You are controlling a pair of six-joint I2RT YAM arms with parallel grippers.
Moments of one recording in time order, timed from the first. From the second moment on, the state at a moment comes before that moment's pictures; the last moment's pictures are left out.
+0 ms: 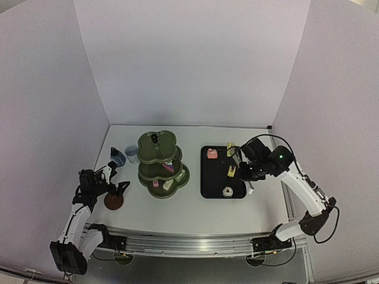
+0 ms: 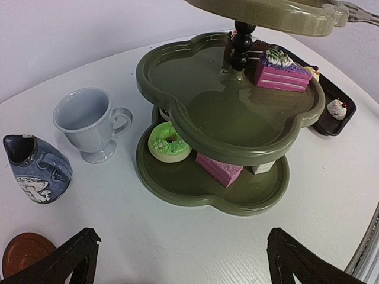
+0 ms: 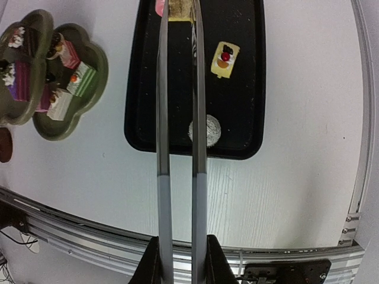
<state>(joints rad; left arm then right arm) 0.02 0.81 0.49 -0.24 0.62 0.29 0.73 1.43 1.68 -1.41 0.11 0.68</state>
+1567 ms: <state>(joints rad) 0.02 0.81 0.49 -0.24 0.61 0.28 1.20 2.18 2.50 -1.43 0.17 0.19</state>
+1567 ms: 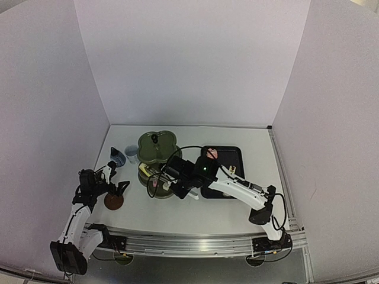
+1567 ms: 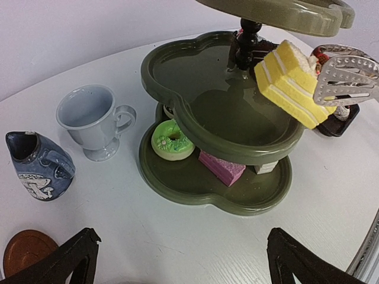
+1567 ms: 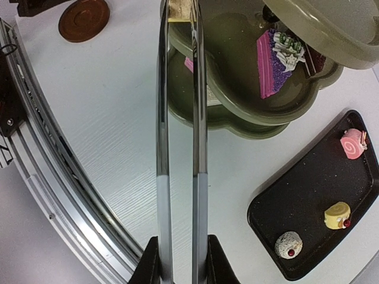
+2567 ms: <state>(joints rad) 0.02 0.81 0.49 -0.24 0.61 0.28 1.17 2.26 2.50 -1.42 0.26 0.19</state>
